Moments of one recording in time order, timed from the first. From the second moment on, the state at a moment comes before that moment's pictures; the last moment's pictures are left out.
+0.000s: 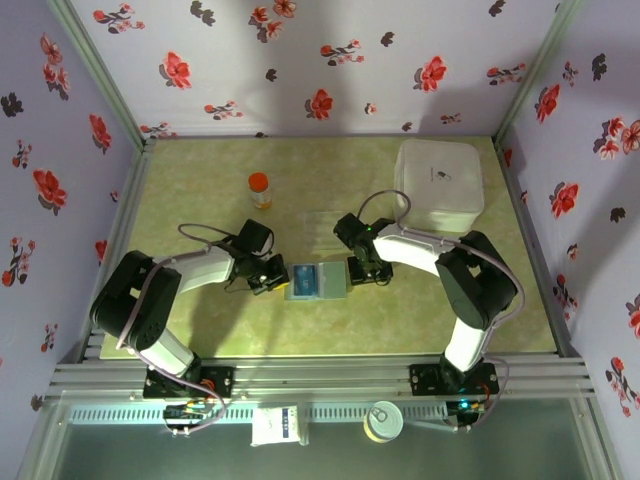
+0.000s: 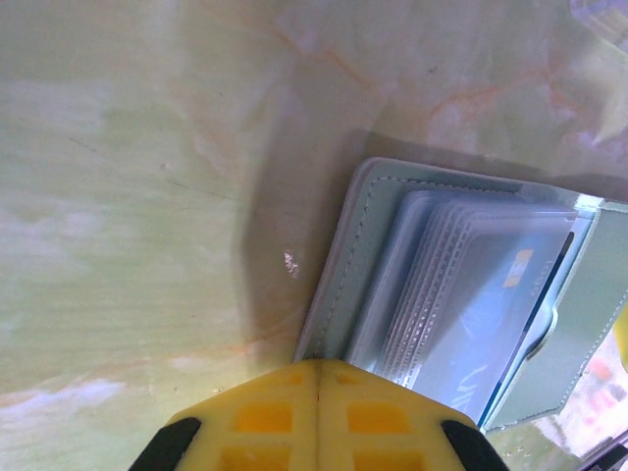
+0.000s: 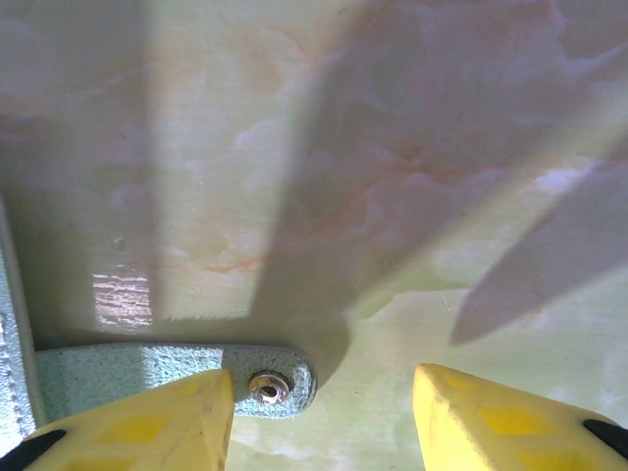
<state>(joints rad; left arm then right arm) -0.56 1.59 0.74 -0.30 0.38 -0.87 0.71 1.77 1.07 -0.81 0.11 0.58</state>
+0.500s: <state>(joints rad) -0.59 1.60 0.74 -0.29 0.38 -0.88 0.71 1.70 1.06 -0.85 0.12 0.59</state>
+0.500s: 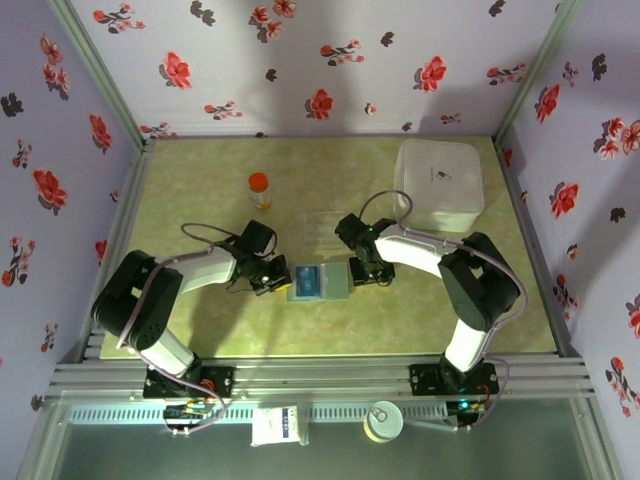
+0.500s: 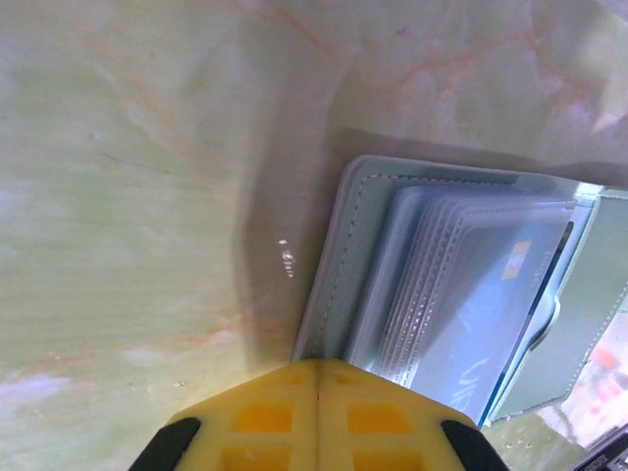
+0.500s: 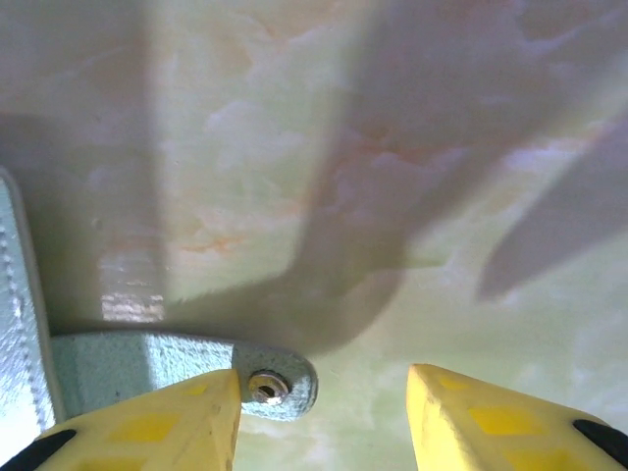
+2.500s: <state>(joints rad) -0.67 1.62 0.80 -0.29 0.34 -0.91 0.74 1.68 0.99 -0.40 -0.32 0.78</state>
